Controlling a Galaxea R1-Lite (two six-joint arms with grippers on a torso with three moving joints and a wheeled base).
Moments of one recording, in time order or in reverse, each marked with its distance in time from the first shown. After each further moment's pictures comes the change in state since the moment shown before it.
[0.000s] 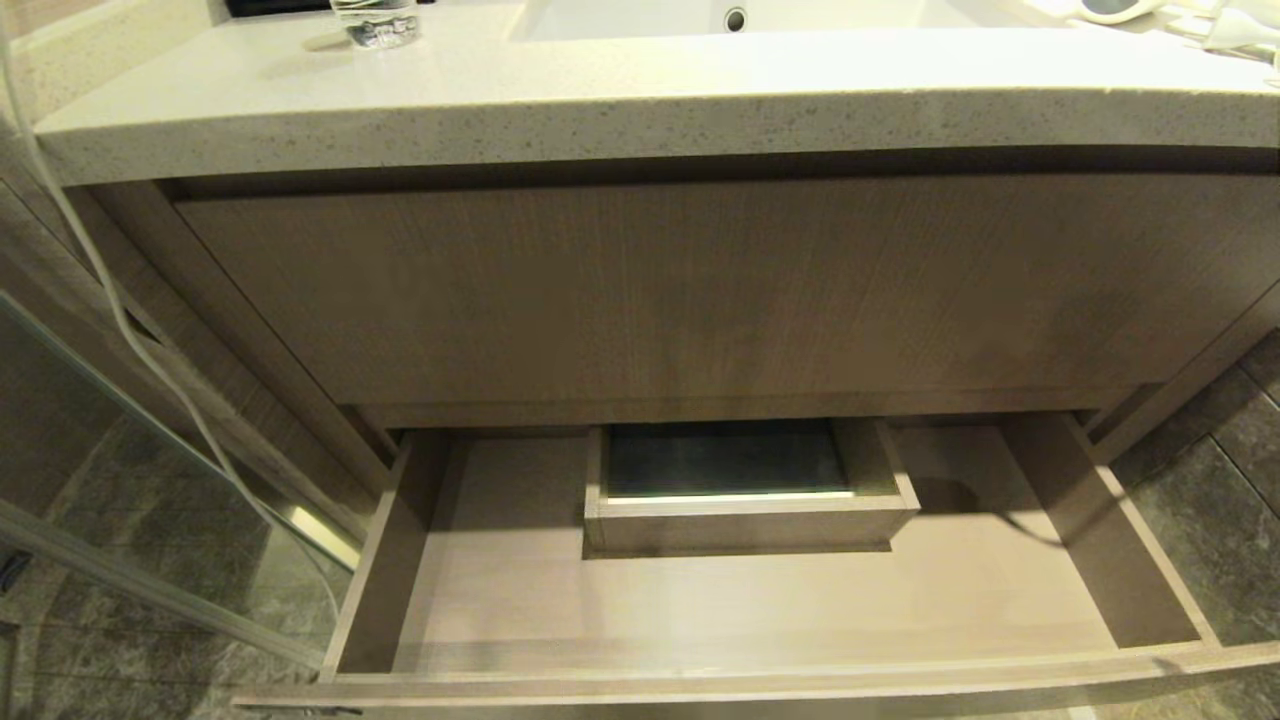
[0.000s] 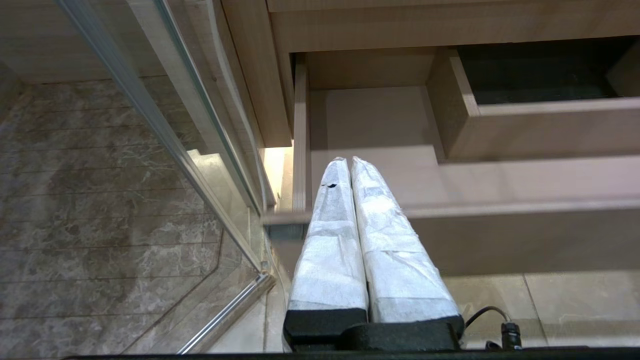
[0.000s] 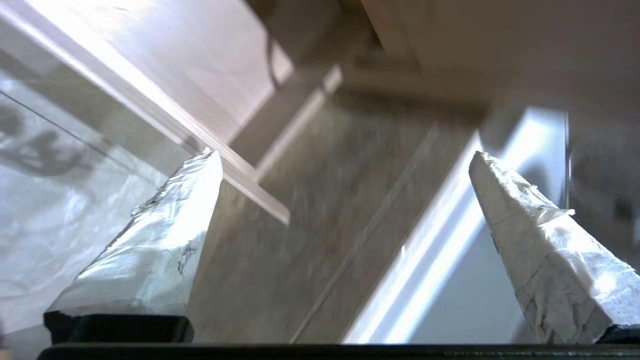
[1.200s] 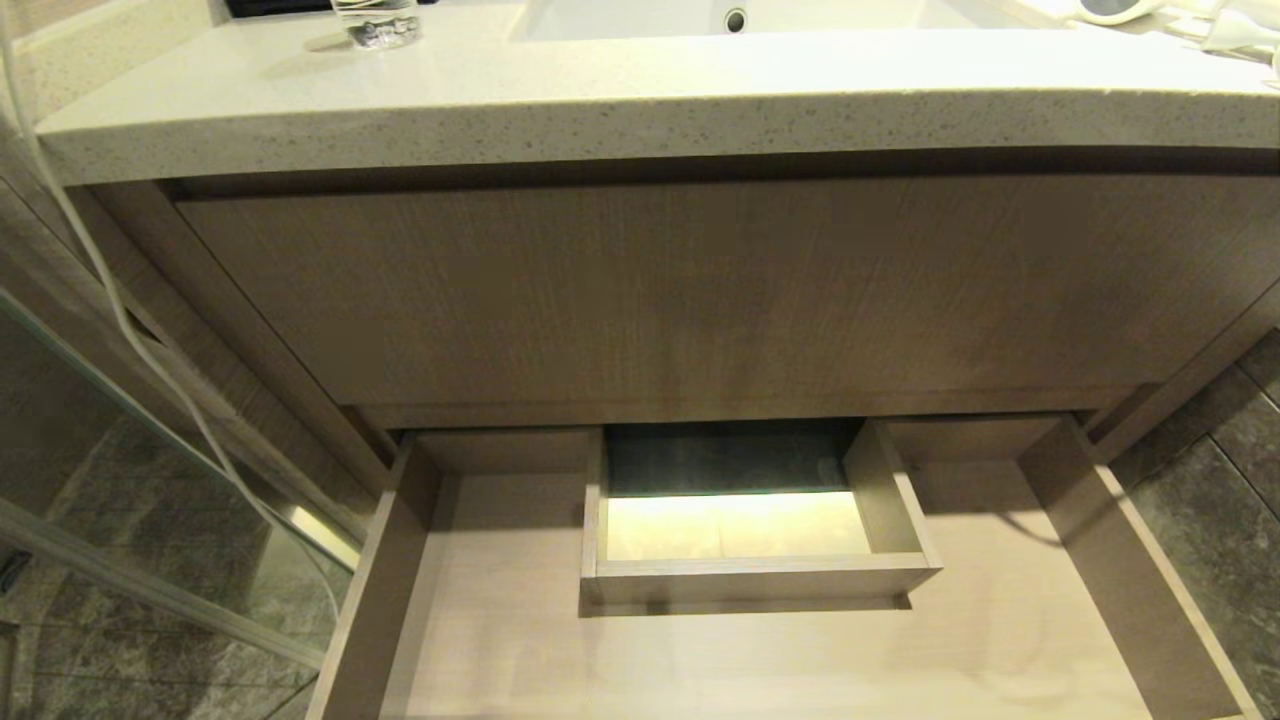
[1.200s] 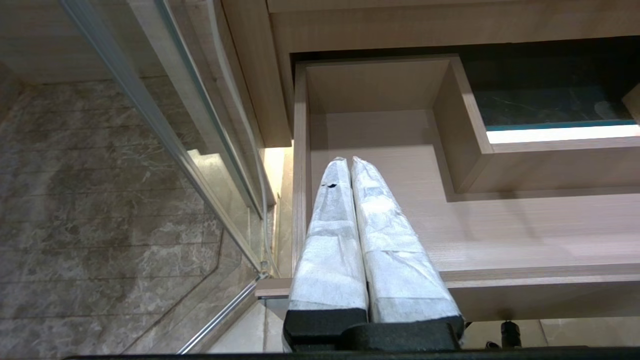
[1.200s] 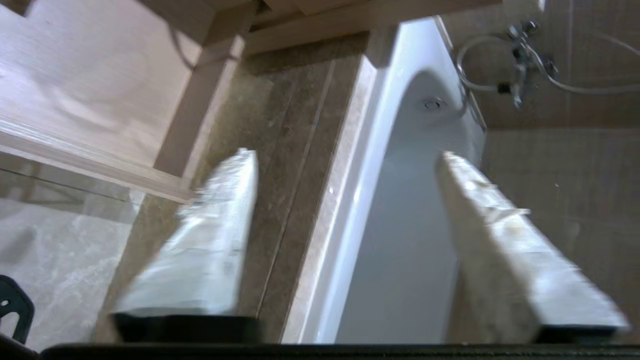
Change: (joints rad) left arm 0.000 0.000 0.000 0.000 0.000 0.000; right arm -0.426 -0.239 -0.366 0.368 0.222 0.004
